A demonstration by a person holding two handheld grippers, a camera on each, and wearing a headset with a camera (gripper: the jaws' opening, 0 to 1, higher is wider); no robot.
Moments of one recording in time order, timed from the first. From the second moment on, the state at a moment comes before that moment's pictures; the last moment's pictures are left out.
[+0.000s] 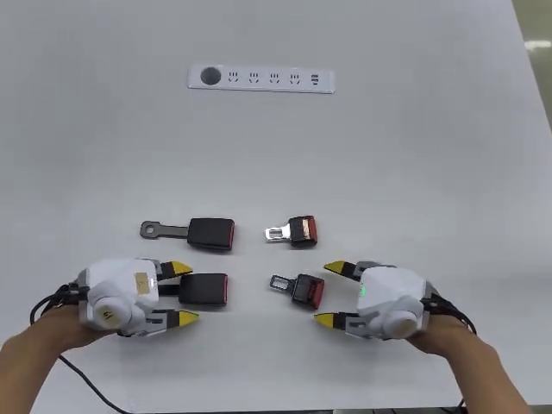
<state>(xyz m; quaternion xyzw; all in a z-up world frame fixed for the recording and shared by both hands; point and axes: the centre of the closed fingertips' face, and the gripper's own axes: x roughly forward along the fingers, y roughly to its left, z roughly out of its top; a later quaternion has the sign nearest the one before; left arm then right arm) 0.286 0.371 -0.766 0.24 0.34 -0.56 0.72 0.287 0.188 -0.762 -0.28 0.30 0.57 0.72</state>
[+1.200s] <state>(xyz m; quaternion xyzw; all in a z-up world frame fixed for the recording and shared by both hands) 0.291 0.373 -0.775 0.27 0.36 -0.58 0.68 0.287 0.193 -0.770 -0.28 0.31 0.58 0.70</state>
